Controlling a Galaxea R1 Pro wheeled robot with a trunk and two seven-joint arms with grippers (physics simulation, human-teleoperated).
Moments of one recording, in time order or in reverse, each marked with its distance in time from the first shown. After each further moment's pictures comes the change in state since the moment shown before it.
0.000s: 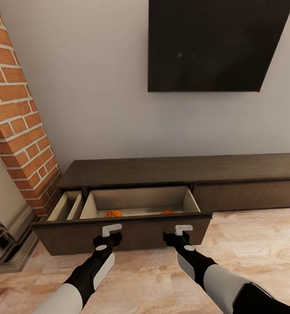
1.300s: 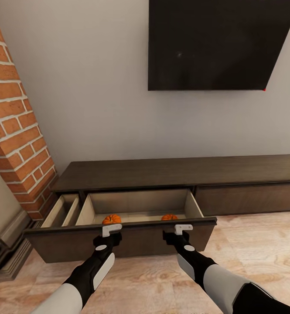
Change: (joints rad) left arm 0.000 0.001 0.000 0.000 0.003 0.003 -0.002; right arm 0.000 0.002 -0.001 0.000 -0.002 -0.024 0.000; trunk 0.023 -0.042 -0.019
